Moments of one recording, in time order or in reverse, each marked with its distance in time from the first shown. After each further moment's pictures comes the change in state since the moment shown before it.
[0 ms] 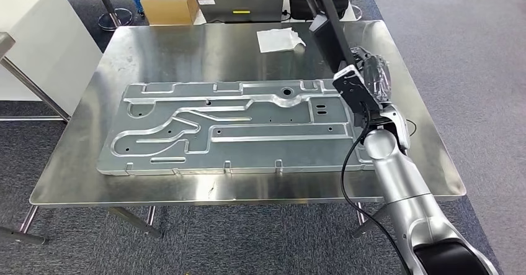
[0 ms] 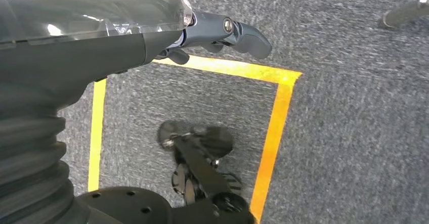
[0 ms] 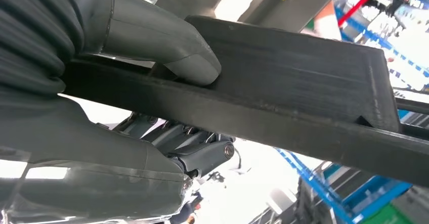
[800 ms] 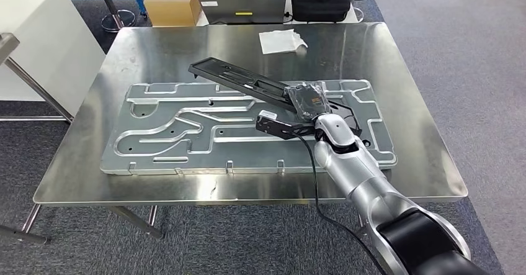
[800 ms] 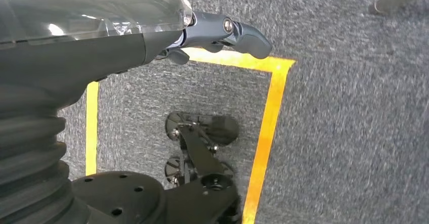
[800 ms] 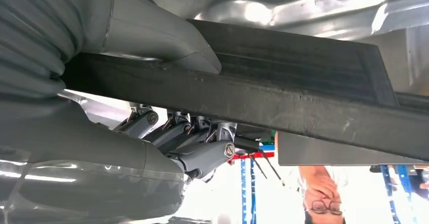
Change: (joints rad) left arm -0.010 -0.007 0.000 0.000 -0.023 -0.030 -0.009; right arm -0.180 0.144 0.261 0.501 0.541 0.025 0.137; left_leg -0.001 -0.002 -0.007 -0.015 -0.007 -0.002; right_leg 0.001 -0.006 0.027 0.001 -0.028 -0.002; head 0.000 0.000
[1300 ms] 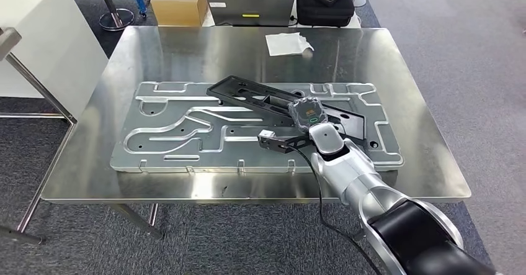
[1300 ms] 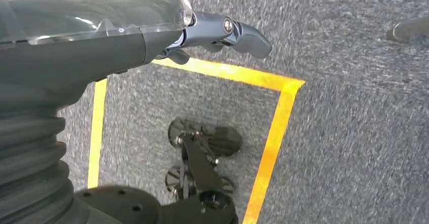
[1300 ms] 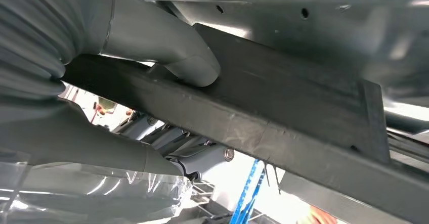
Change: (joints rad) left arm 0.001 -0.002 0.027 0.000 0.031 0.034 0.046; right arm -0.066 0.036 0.089 0.284 0.301 0.013 0.131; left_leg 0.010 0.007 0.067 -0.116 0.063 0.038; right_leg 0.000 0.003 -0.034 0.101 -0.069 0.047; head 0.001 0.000
